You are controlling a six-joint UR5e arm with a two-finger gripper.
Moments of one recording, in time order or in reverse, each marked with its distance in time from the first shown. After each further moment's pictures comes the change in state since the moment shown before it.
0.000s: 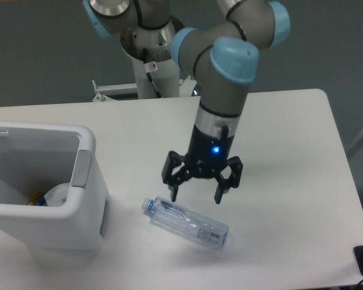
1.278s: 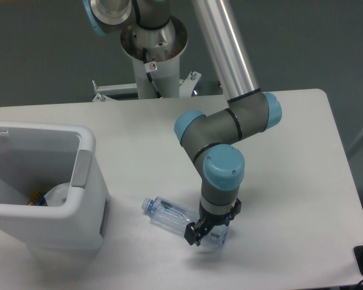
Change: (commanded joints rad) arm -0.075 -0.296 0.109 -0.002 0.242 -0.358
